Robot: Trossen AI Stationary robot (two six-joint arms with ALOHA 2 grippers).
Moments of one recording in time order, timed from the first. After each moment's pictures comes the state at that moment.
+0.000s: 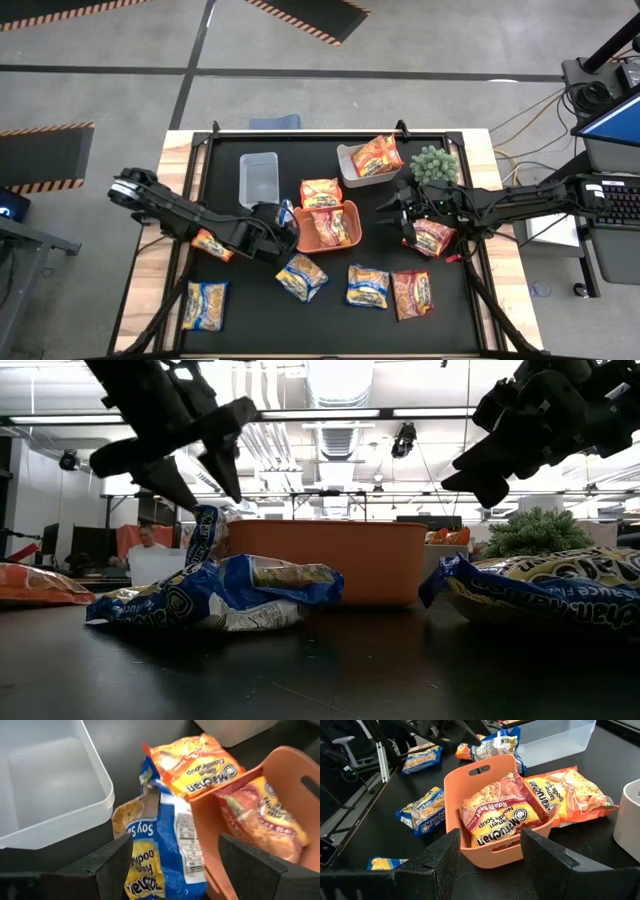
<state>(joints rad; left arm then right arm) -0.34 1.57 1.03 -0.80 -0.77 -1.50 -0.10 0.90 0.31 0.27 -0.19 0.21</state>
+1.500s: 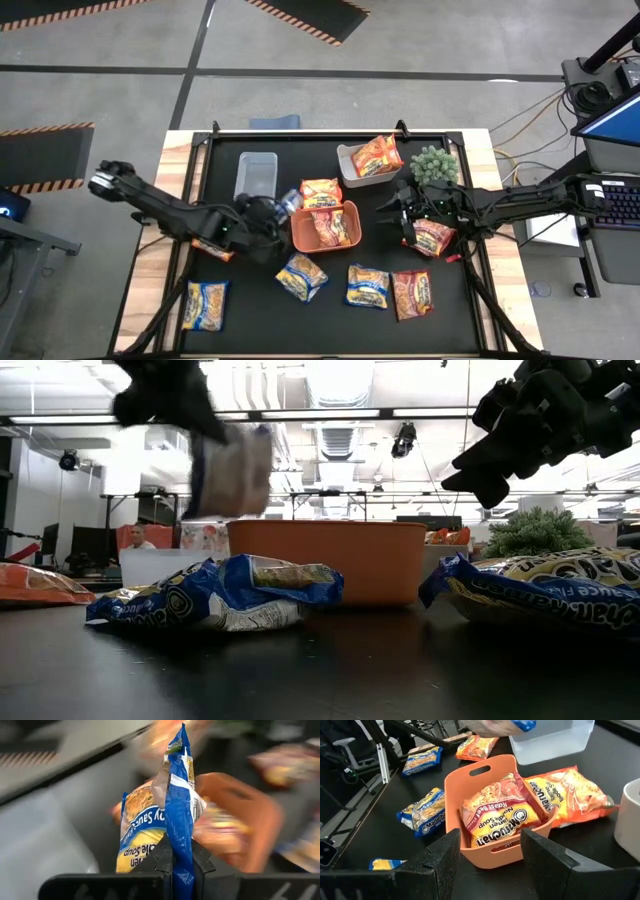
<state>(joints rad) -0.40 1.34 1.03 -0.65 -0.84 -0.91 -0.10 0.90 0.31 0.27 -0.19 0.21</state>
